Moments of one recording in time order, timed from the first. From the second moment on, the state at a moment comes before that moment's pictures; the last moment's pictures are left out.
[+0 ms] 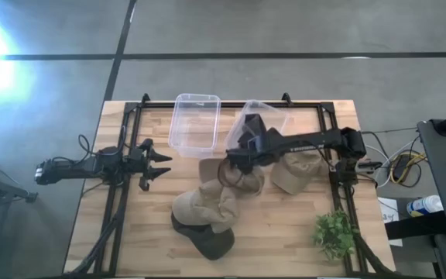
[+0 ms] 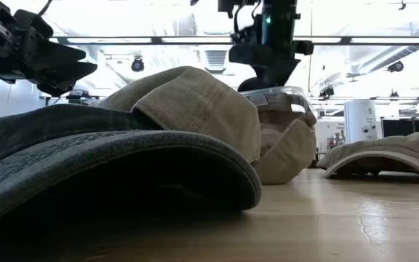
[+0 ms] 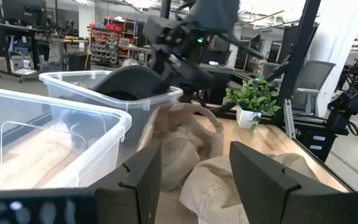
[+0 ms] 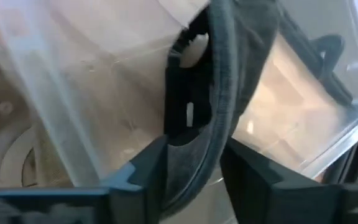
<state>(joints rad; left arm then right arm) 0.03 0.00 0.01 0.02 0.00 -0.14 0.04 1.90 1.69 -1.35 0.55 0.88</state>
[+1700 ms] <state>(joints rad) 0.03 0.01 0.01 0.10 -0.06 -1.18 0.51 1.85 1.55 -0.78 0.16 1.30</state>
